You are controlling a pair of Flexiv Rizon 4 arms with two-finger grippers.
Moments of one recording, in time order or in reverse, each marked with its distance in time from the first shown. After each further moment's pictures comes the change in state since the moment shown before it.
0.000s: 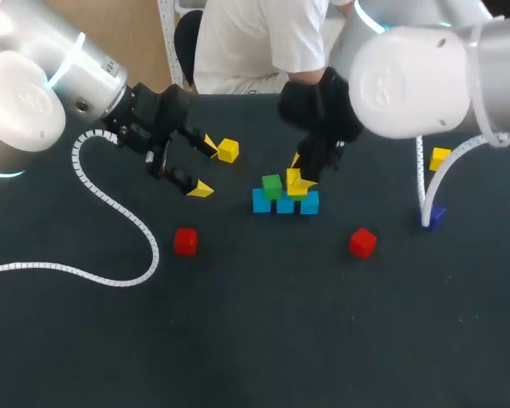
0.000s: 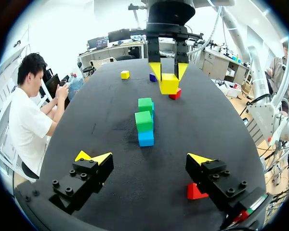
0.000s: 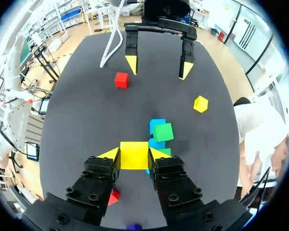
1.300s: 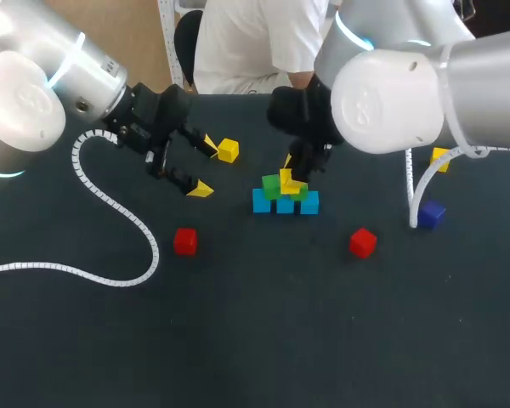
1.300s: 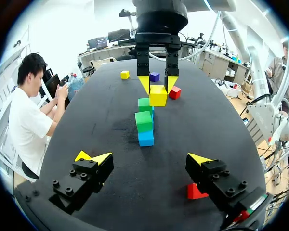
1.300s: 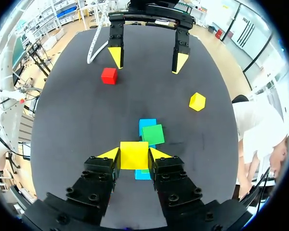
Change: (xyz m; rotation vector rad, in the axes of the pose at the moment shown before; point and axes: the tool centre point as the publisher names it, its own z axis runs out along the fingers) left arm 0.000 0.000 0.000 0.000 0.000 0.000; right arm 0.000 -0.022 0.021 0.034 0.037 0.010
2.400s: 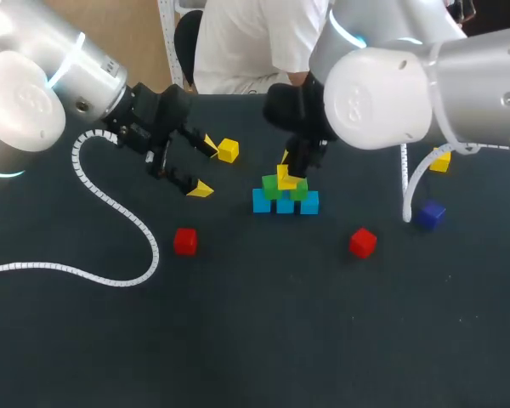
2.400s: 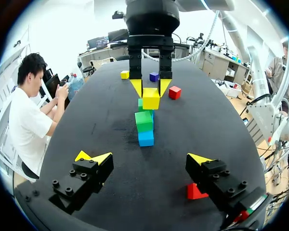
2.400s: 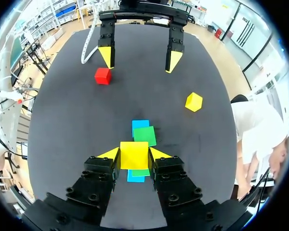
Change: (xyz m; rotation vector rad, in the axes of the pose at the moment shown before) left arm 0.000 0.000 0.000 0.000 0.000 0.000; right arm -0.002 -0.014 0.005 0.006 0.007 0.000
